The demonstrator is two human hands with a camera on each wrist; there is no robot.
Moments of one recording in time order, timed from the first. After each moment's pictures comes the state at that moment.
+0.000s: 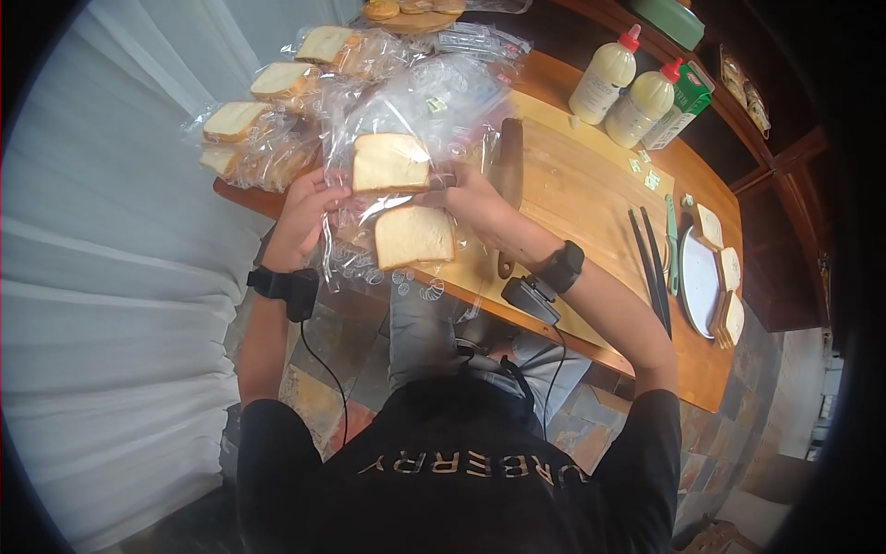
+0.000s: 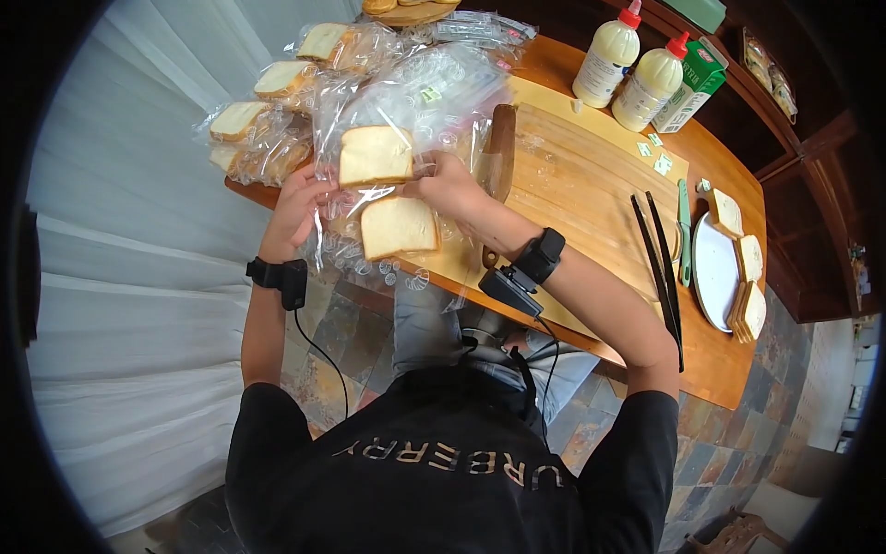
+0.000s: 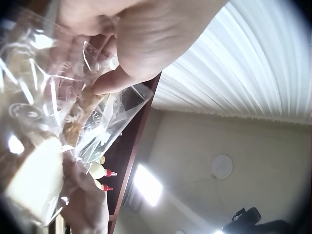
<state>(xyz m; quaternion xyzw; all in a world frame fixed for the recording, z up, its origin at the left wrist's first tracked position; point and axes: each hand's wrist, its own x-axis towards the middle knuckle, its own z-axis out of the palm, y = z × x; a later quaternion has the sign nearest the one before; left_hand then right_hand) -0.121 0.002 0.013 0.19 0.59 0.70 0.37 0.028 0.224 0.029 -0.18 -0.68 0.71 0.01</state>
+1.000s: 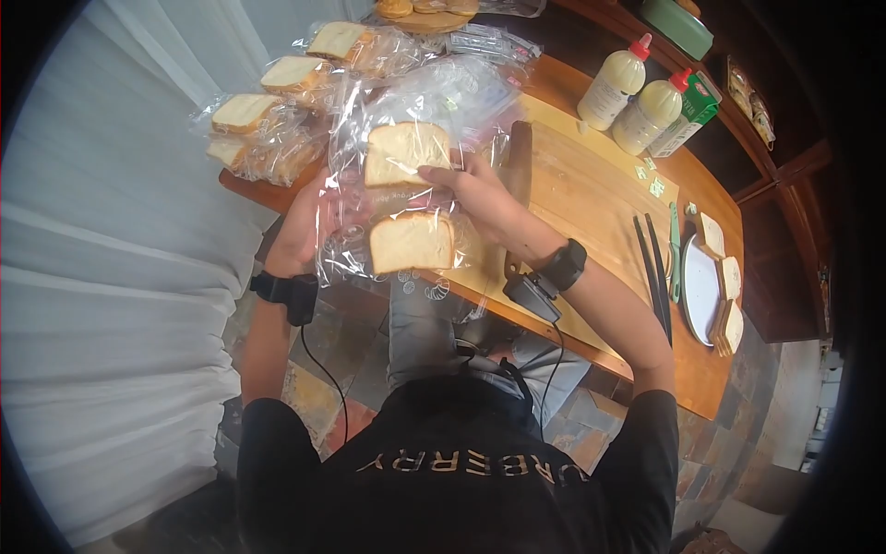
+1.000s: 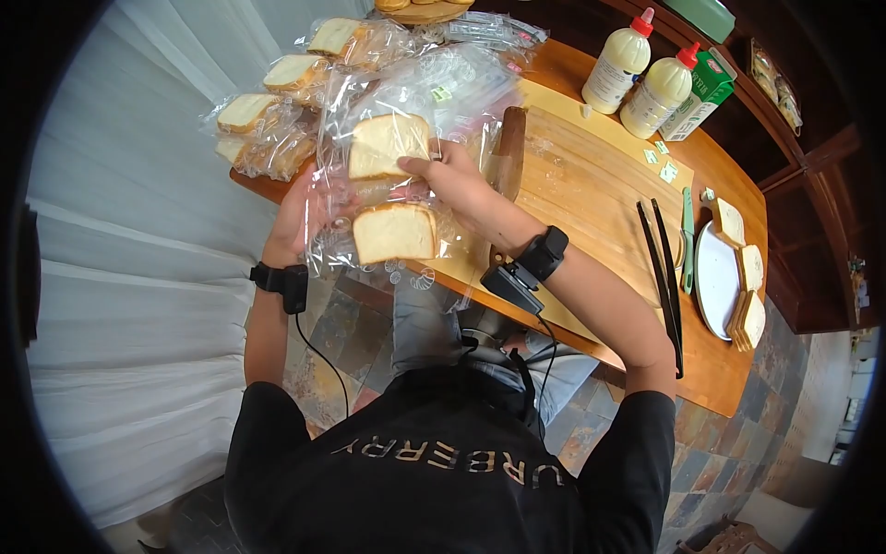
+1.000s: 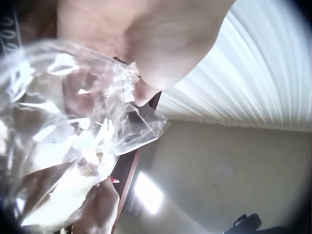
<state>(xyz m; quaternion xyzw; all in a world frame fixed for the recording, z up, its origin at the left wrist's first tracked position) -0.124 -0.018 -0.003 0.17 0.55 0.71 0.41 0.024 0.214 0.049 -0.18 -0.56 0.80 0.04</state>
